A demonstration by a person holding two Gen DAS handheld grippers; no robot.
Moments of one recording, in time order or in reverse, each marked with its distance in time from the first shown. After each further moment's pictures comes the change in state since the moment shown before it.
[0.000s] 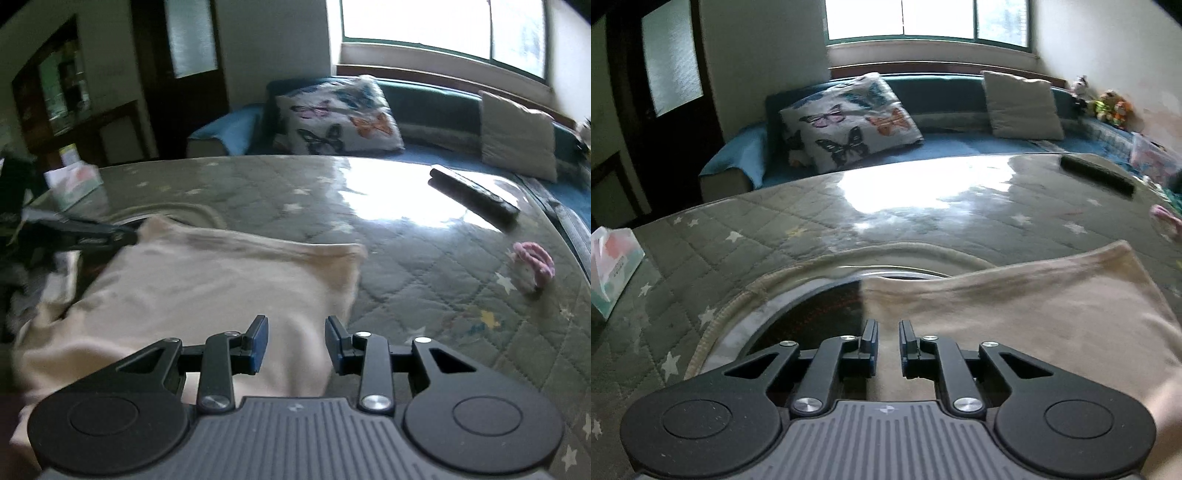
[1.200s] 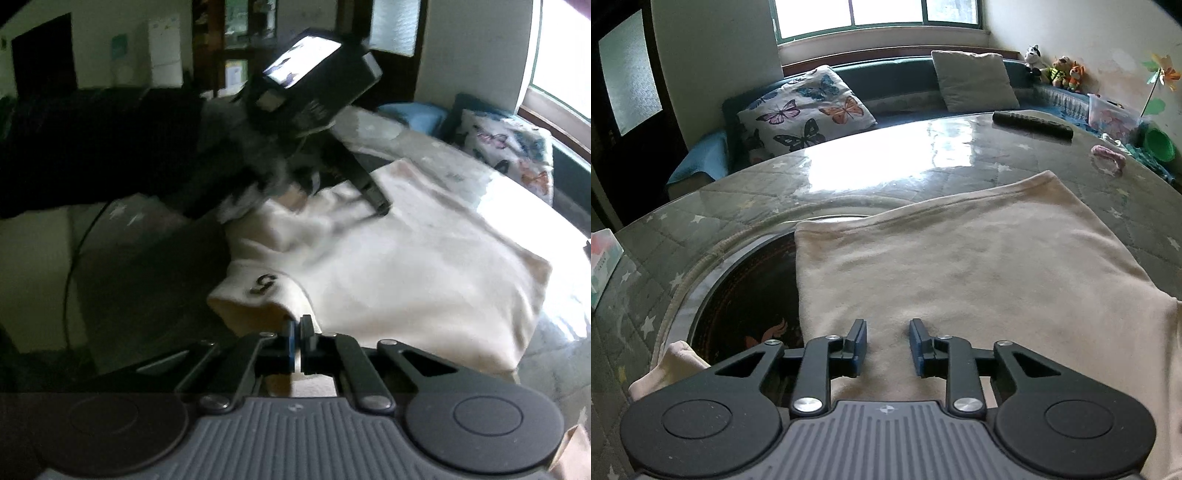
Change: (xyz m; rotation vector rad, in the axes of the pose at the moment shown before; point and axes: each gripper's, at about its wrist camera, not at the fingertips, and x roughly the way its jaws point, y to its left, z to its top) left arm -0.021 -0.038 -0.043 0.112 0.036 -0.059; right arm -0.065 0.147 -0.091 -0.488 0.094 0.323
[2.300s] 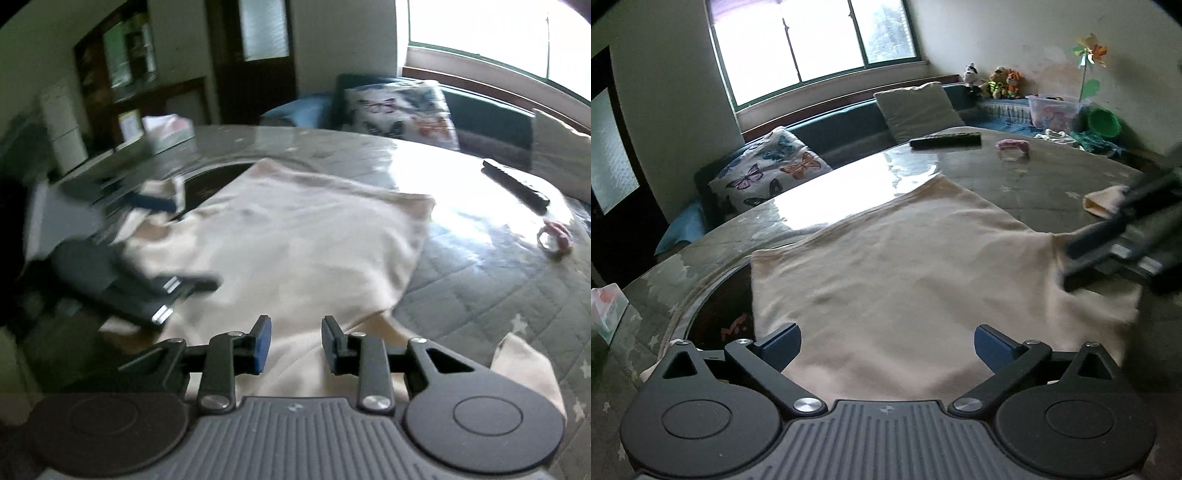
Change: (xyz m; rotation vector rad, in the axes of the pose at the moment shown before) left arm -0.080 -0.073 -0.060 0.204 -0.168 -0.041; right arm -0.032 -0.085 -0.025 0.366 -0.084 -0.211
